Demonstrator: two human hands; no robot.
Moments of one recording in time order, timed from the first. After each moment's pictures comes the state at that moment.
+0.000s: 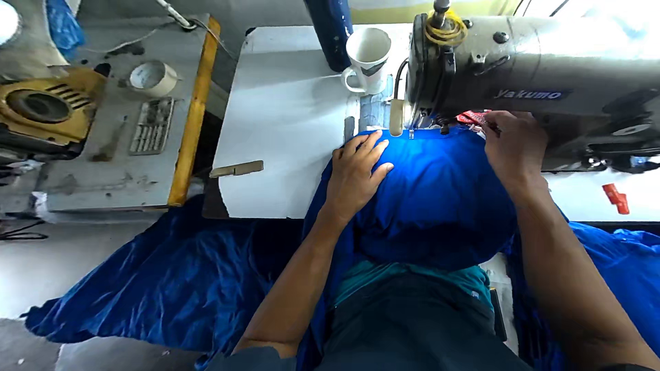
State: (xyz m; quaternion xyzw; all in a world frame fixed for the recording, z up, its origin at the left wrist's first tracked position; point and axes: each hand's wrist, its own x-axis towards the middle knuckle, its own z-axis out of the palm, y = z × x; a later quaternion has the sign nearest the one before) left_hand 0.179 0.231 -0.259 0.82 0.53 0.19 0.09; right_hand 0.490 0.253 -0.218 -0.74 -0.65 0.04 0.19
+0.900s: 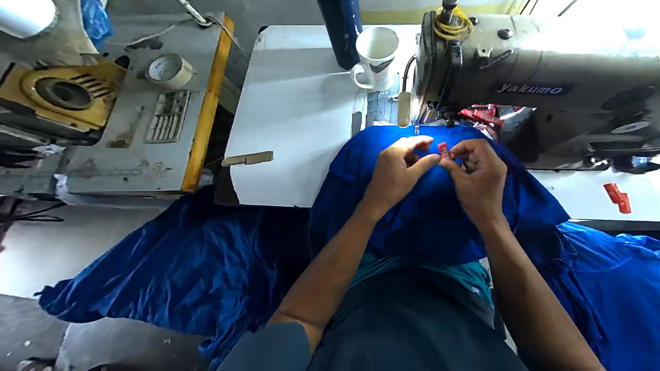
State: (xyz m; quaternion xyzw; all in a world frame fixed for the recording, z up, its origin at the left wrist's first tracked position) left_hand 0.241 0.213 -0.230 0.68 0.46 0.42 0.40; right_hand 0.429 0.181 -0.237 -0.55 -0.66 0.21 0.46
